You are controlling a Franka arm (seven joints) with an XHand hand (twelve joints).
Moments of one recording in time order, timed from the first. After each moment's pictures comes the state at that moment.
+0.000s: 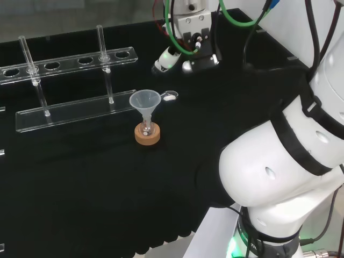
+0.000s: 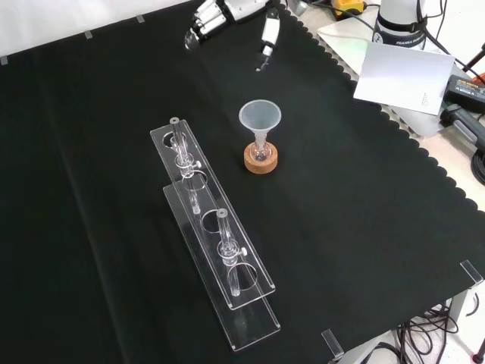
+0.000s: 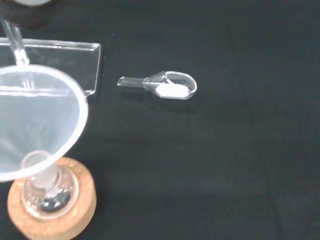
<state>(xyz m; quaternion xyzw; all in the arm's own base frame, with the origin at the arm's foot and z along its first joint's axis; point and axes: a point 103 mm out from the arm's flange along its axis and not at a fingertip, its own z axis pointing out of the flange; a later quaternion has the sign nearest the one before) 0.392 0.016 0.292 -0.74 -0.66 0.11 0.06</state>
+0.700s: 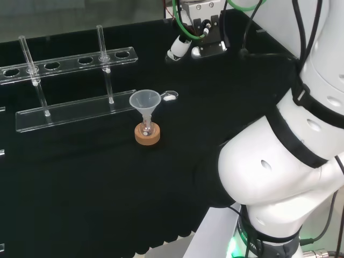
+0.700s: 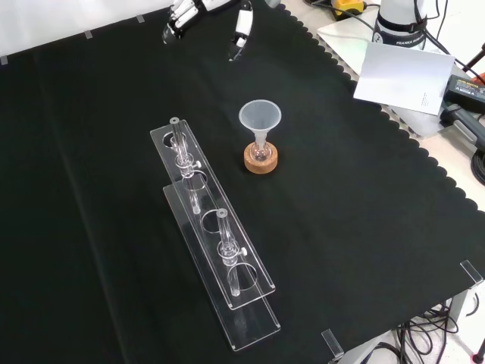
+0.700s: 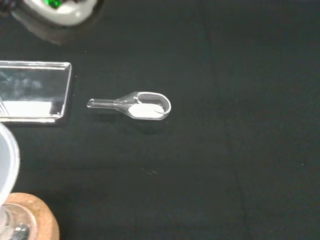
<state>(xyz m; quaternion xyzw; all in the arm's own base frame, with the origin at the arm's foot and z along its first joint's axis) 0.430 -0.022 0.295 -0.74 -0.66 0.12 0.07</state>
